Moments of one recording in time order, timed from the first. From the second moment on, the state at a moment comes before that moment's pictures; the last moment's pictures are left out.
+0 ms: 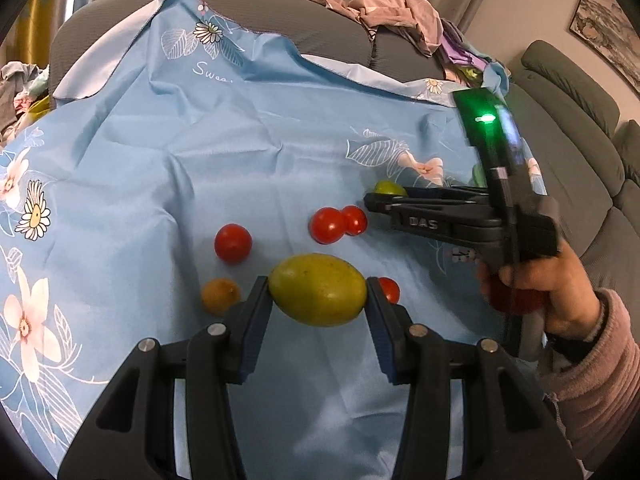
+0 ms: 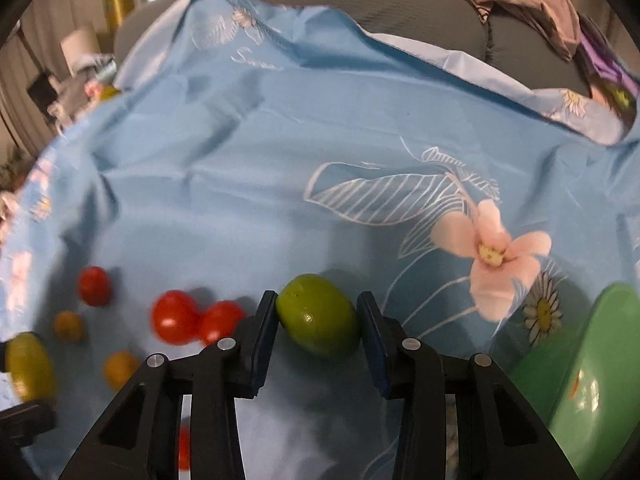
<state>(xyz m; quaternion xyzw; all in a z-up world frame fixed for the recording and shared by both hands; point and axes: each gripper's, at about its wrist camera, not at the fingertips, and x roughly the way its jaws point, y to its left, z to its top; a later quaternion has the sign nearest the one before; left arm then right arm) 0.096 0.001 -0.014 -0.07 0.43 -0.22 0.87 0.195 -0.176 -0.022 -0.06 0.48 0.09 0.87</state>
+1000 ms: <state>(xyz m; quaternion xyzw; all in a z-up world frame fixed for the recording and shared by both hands) 0.048 -0.100 0.043 0.01 0.39 -0.30 0.87 0.041 -0.273 0.068 0.03 0.37 0.08 0.93</state>
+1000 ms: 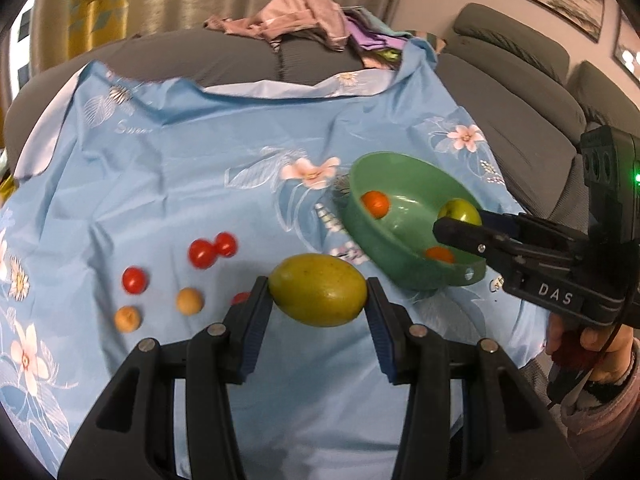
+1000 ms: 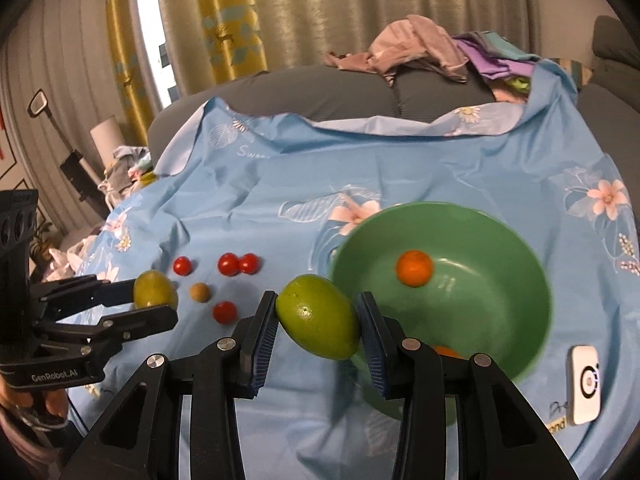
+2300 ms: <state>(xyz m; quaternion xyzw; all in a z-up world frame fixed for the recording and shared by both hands) 0.094 -0.244 0.016 0.13 0.41 -0.36 0.83 0.037 -0.365 0.039 0.10 0.38 0.01 0.92</state>
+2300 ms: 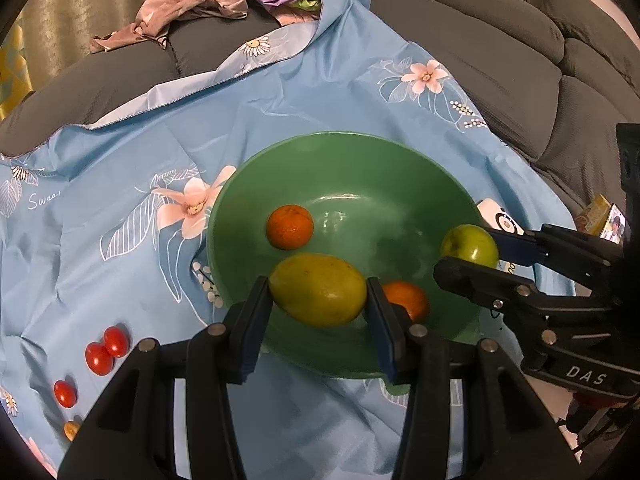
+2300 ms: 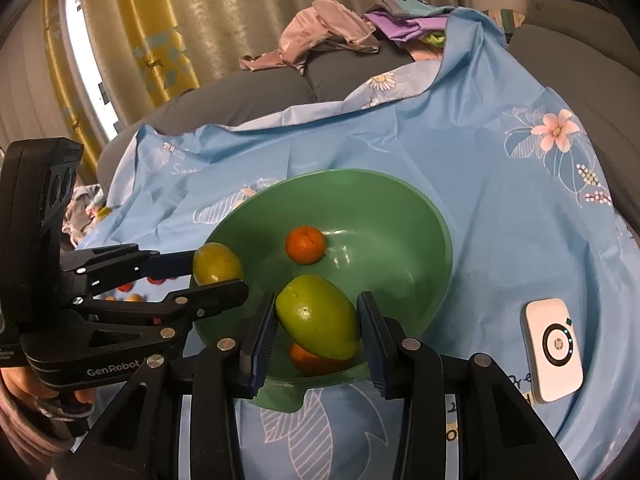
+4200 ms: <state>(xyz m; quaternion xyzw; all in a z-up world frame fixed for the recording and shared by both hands) -0.003 0.000 0.017 0.03 0.43 -0.14 0.89 0.002 -0.277 0.052 0.07 0.41 0.08 0.91</state>
